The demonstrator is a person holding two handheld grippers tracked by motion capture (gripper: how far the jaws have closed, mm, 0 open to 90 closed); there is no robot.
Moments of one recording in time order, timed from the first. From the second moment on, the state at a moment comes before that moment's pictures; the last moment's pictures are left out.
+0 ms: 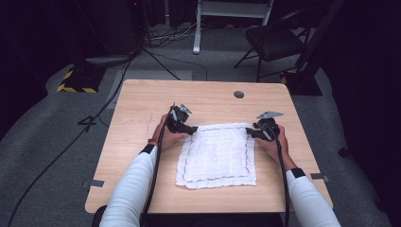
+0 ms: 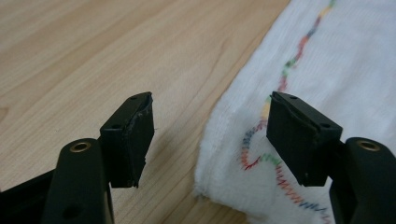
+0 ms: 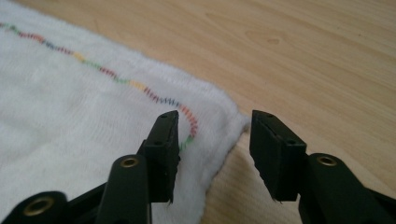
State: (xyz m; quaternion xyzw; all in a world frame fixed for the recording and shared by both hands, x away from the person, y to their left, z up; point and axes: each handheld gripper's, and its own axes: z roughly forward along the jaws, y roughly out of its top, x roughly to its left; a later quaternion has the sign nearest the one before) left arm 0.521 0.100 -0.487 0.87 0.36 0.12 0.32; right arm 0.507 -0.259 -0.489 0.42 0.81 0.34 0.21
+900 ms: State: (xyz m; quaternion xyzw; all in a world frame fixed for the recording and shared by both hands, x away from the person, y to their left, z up) left arm 0.509 0.108 -0.490 0.88 0.32 0.11 0.34; right arm 0.502 -0.250 -0.489 0.38 0.83 0.37 0.19
